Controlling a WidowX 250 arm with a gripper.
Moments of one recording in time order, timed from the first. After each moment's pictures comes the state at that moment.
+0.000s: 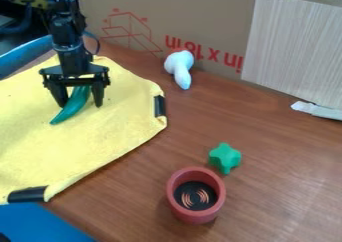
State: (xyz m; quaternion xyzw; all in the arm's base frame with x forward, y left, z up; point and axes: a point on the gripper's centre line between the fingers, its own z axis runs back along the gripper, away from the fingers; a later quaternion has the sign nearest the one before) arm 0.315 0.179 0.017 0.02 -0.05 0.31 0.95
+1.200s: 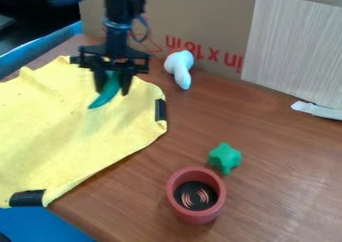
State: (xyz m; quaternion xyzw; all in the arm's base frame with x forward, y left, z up) arm 0.338 0.108 0.051 0.09 0.02 0.32 0.94
